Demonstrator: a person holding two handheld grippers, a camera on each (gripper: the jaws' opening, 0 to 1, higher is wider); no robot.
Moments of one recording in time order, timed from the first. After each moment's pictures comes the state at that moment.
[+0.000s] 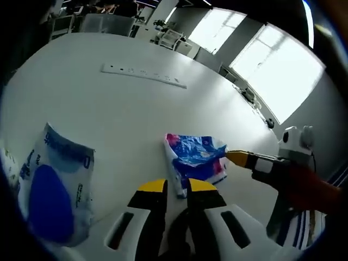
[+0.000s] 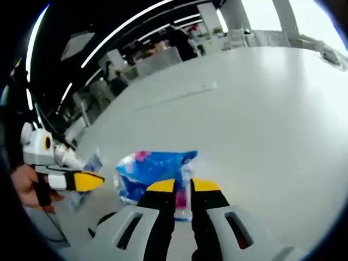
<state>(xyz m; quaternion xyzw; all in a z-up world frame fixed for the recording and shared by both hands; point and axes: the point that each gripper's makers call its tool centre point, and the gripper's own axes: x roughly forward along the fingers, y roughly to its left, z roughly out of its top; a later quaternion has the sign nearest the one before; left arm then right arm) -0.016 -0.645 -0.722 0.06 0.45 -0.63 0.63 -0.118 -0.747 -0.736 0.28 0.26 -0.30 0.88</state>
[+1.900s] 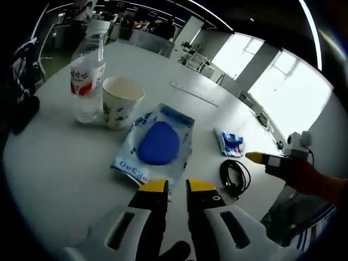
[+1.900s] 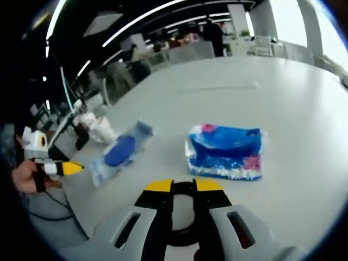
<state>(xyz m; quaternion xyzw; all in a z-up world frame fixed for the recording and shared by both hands) 0.083 -0.445 -0.710 -0.01 0.43 -0.56 0.71 -0.077 -0.617 -0.710 0.23 0.30 -0.23 0.90</state>
